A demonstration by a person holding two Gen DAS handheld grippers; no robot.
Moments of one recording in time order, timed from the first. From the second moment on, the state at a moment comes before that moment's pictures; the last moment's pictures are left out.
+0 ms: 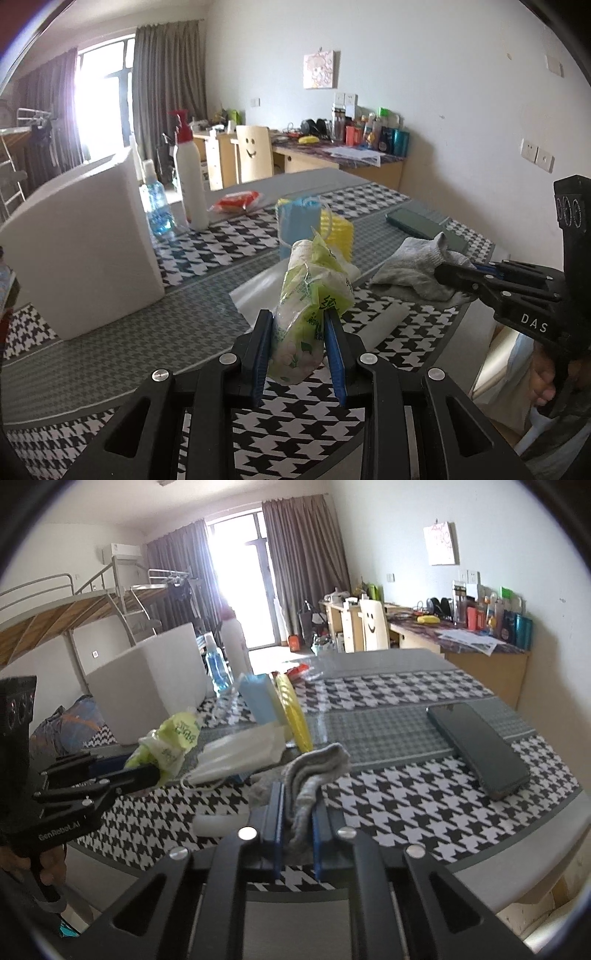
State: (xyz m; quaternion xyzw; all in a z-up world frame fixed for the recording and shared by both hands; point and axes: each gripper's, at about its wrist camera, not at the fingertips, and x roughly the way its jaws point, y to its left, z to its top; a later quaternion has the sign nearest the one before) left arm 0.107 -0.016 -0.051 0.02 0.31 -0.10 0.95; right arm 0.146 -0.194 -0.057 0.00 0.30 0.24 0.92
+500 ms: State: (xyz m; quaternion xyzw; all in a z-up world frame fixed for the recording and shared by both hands) left arm 0.097 0.005 -0.010 0.01 0.26 -0.07 0.96; right arm 0.147 -0.172 -0.024 -0.01 0.25 0.28 0.93
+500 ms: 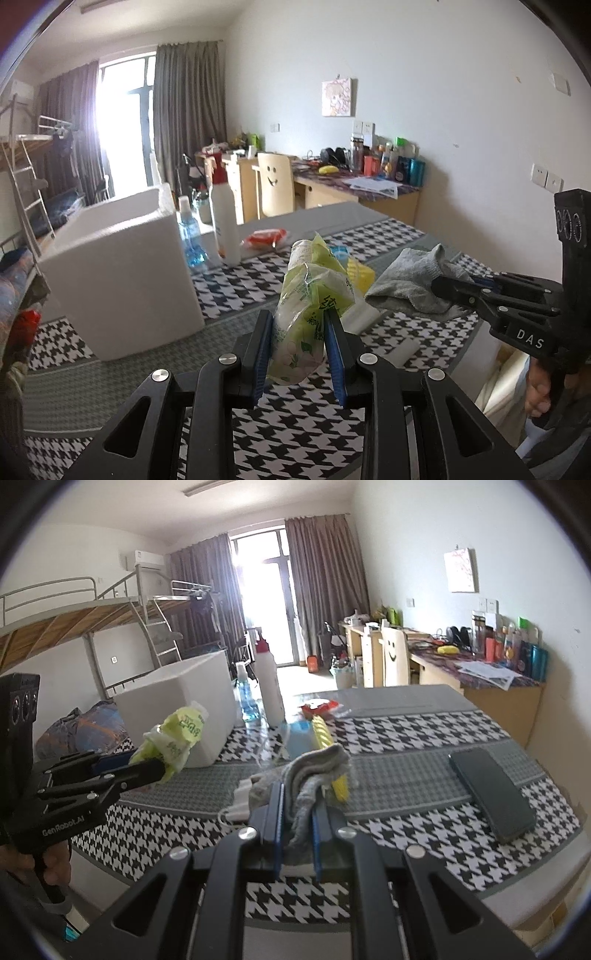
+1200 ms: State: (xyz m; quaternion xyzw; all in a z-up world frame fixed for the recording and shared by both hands) left arm 0.114 0.045 0.026 0.00 0.23 -0.04 0.97; right arm 0.167 -0.136 0.005 -0.02 0.22 0.30 0.93
